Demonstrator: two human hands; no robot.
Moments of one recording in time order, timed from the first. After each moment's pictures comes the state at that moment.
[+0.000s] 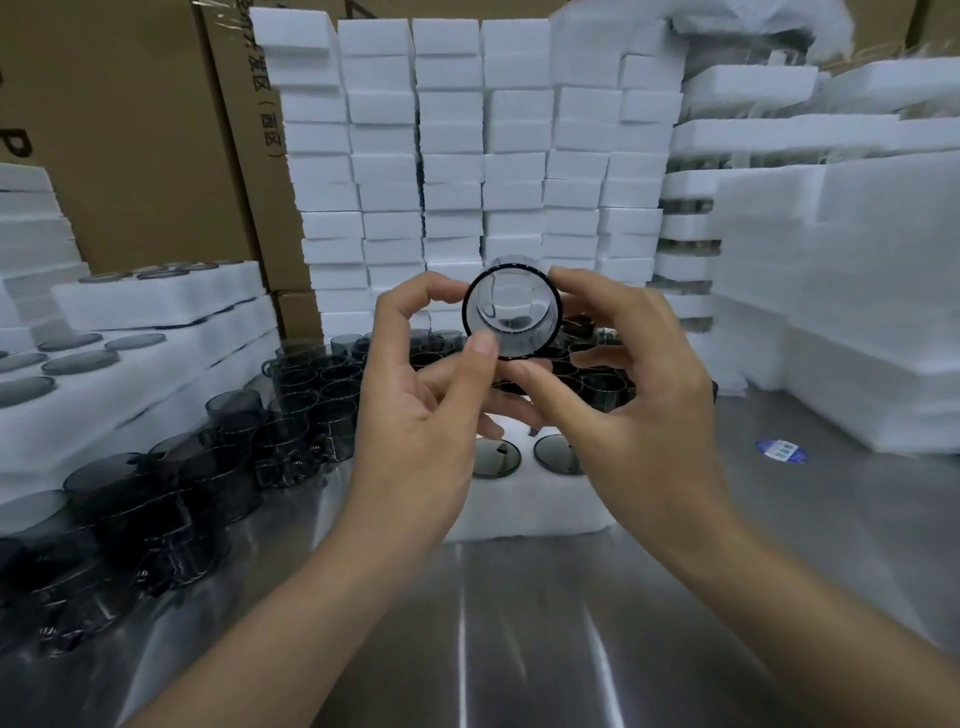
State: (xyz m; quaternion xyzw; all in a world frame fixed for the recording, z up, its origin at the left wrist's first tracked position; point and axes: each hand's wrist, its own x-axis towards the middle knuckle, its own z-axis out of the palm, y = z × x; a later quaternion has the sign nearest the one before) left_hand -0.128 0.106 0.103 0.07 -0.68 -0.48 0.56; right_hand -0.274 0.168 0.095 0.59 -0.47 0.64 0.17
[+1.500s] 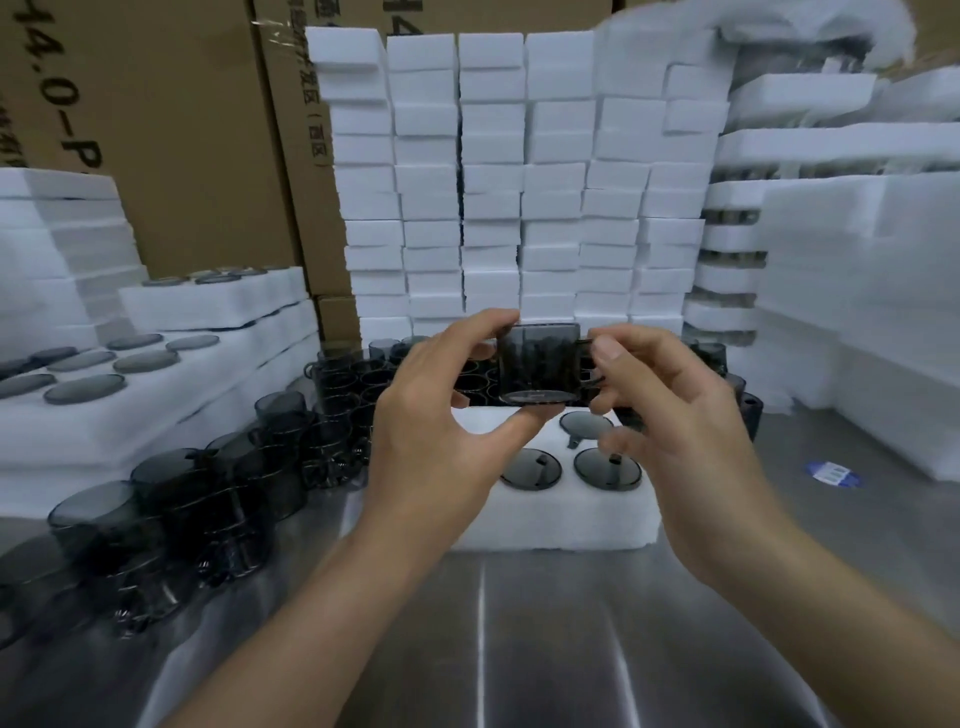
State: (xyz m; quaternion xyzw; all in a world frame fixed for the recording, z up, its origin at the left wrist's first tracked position) left_hand -0.115 0.067 0.088 0.18 -0.76 -0.18 0.60; right_hand -0.270 0.167 0.099 0.47 -0.46 0.72 -0.20
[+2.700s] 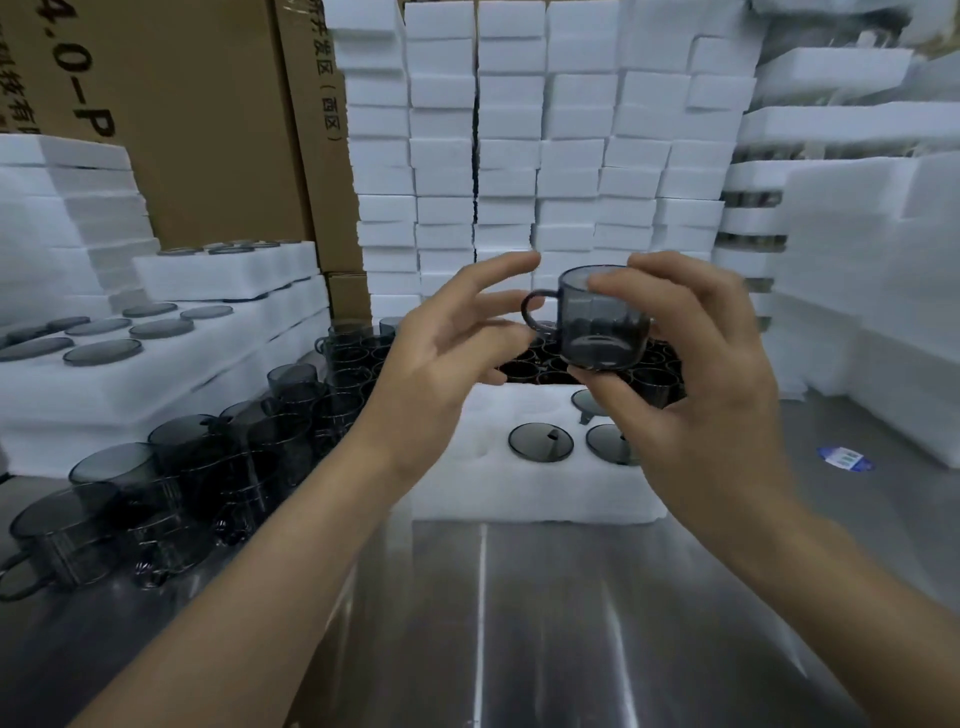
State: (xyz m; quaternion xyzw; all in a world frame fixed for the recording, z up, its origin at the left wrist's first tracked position) left_hand -0.098 0.059 0.115 0.10 -0.75 -0.44 0.48; right_hand -0.280 0.164 0.092 0.64 -0.47 0.55 0.26
